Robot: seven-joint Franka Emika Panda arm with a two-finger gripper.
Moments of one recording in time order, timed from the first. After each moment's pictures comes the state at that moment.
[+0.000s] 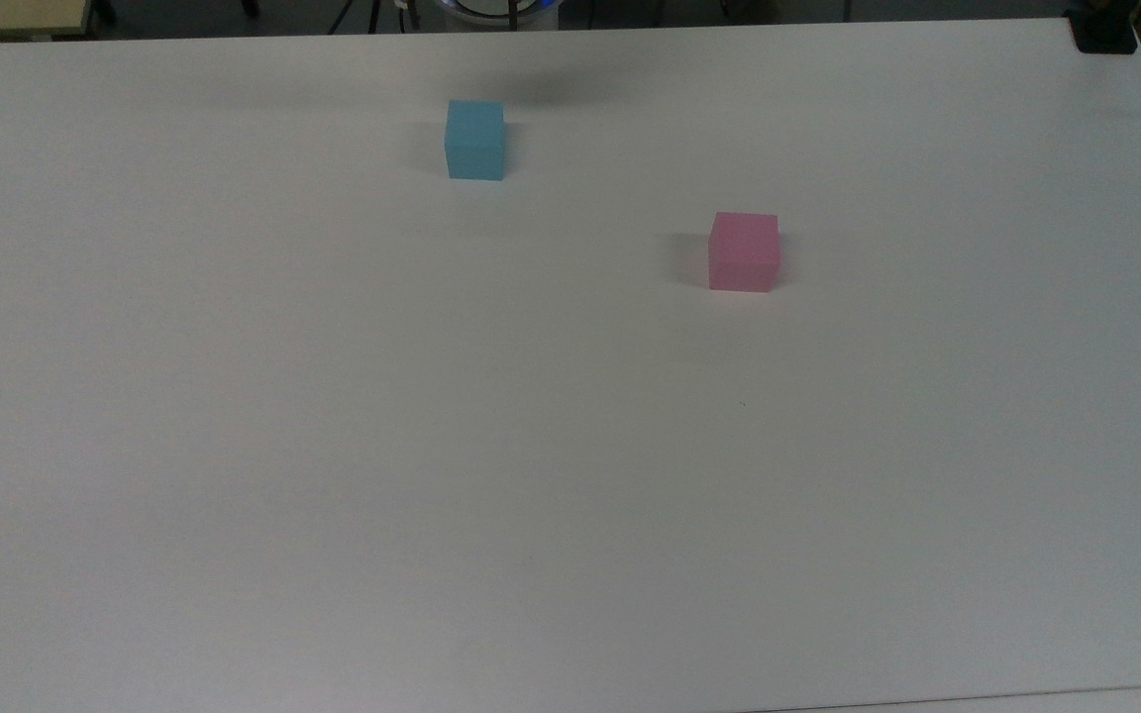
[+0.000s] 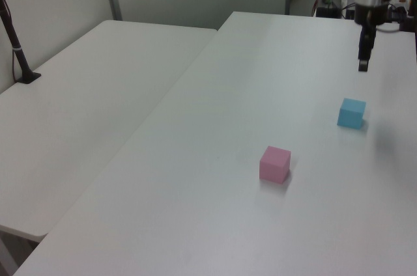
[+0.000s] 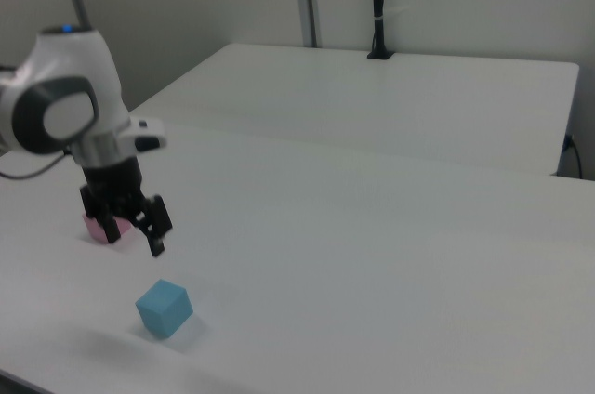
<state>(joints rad) 0.11 -0.42 -0.07 -2.40 -0.06 1.93 0.02</state>
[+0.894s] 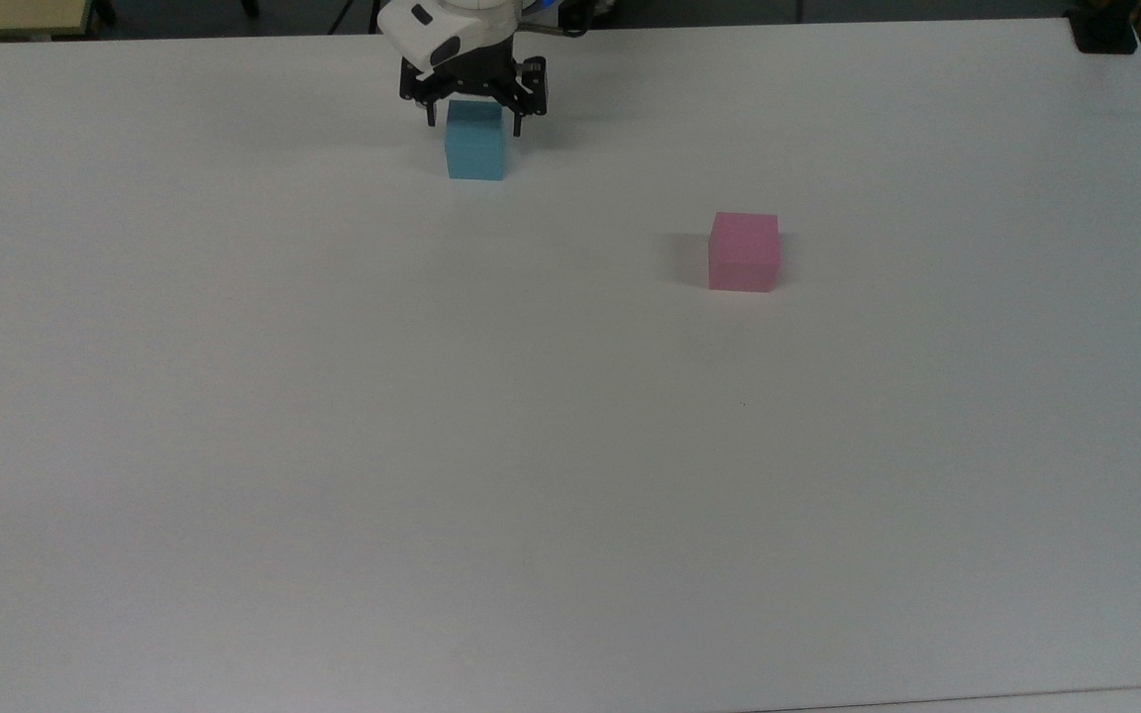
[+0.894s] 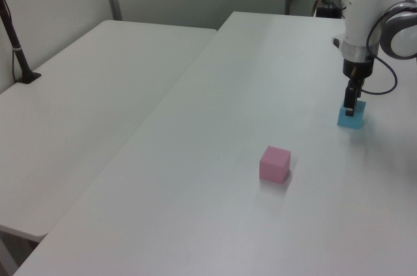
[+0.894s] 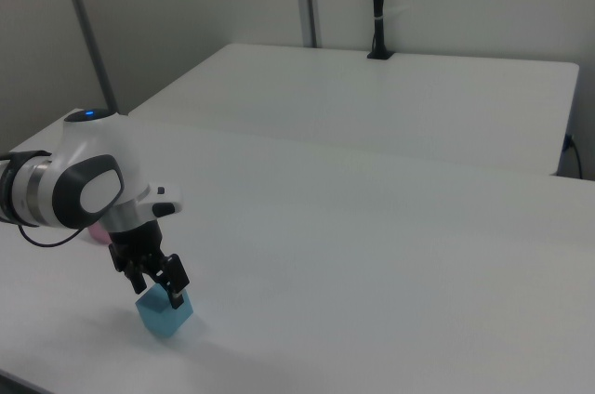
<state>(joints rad) 0.12 -0.24 -0.07 -2.58 -0.14 2.30 0.19</state>
